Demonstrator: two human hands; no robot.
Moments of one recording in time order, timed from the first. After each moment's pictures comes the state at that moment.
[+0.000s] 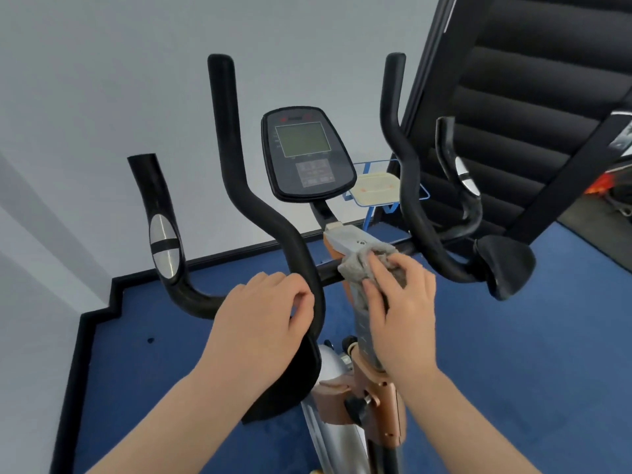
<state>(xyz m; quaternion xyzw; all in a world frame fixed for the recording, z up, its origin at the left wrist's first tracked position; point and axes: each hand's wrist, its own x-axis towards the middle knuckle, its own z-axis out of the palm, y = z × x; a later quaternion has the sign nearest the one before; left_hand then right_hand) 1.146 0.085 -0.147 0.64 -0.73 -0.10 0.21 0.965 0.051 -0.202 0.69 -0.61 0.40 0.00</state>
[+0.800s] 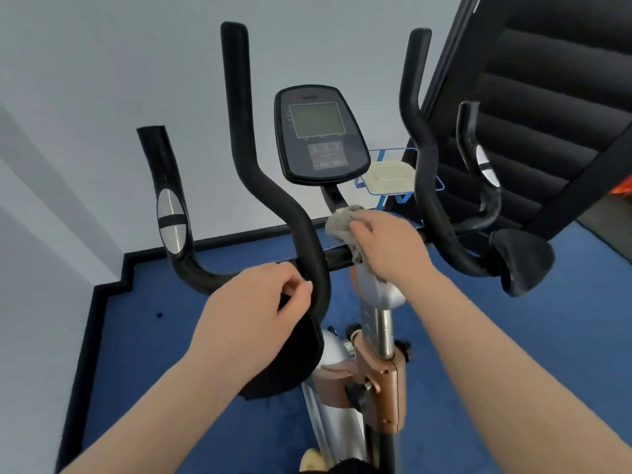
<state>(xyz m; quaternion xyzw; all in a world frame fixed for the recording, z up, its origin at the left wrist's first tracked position) 1.155 0.090 -0.156 0.66 -0.69 -0.17 0.24 0.974 -0.028 -0.160 0.75 -0.62 0.17 -0.17</state>
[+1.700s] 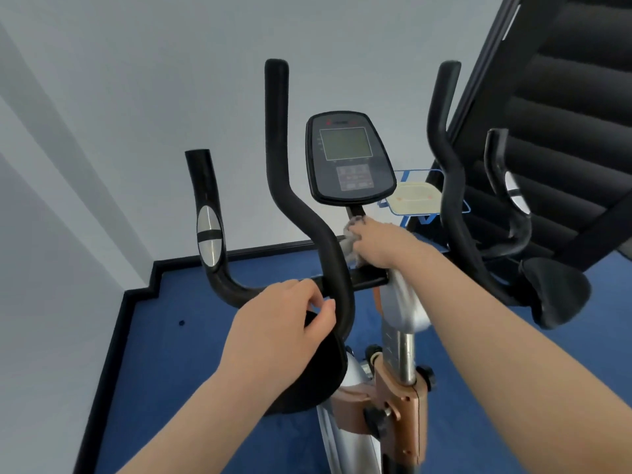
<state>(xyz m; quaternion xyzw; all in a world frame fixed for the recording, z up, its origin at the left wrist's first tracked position) 1.154 0.091 -0.158 0.68 -0.68 -0.12 0.23 1.011 -0.091 -0.158 0.79 -0.59 -0.08 -0.16</state>
